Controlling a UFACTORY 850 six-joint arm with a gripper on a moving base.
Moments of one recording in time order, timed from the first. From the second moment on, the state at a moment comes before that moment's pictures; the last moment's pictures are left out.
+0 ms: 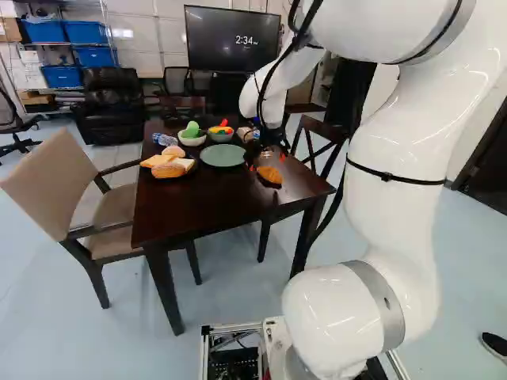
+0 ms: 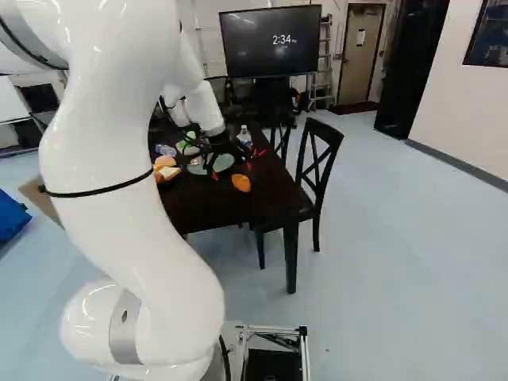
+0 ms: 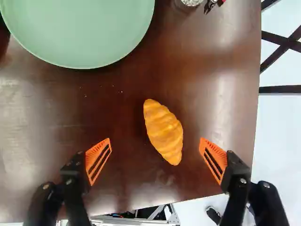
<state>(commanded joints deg) 5.3 -15.5 -62.1 -13.1 -32.1 0.0</state>
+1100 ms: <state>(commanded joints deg) 4.8 -18.7 -63.4 -13.1 -32.1 0.0</state>
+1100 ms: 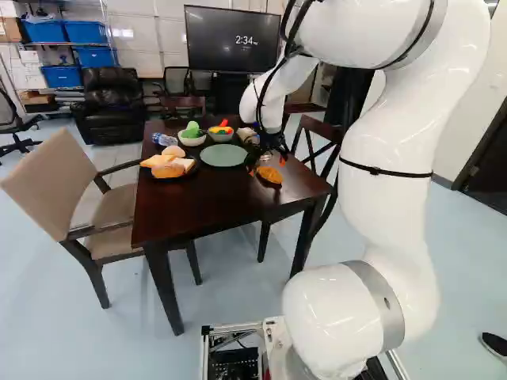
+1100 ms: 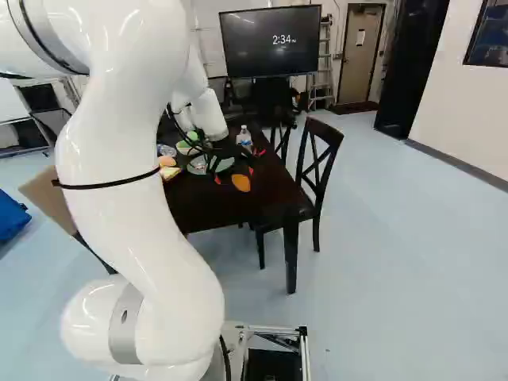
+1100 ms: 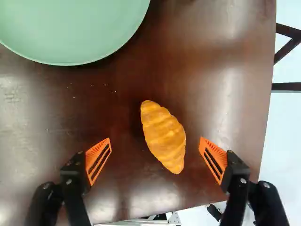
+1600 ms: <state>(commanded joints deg) 3.8 -19.1 -63.9 -13.1 -32.1 0.0</state>
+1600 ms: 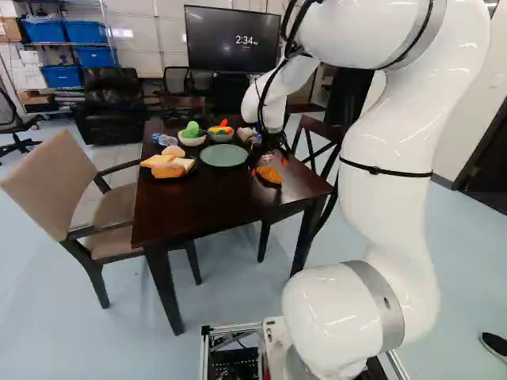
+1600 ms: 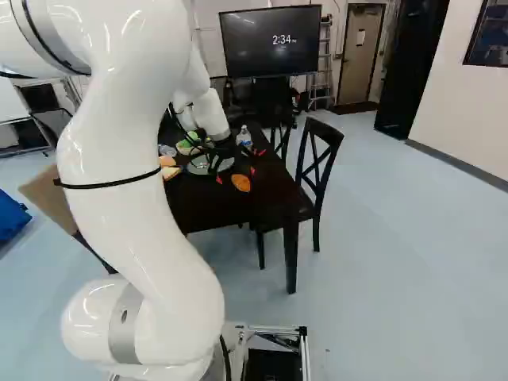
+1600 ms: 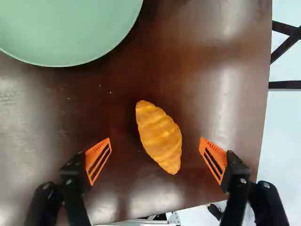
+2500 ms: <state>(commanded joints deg) 3.3 -19.4 -64.3 -13.1 -32.1 -13.3</state>
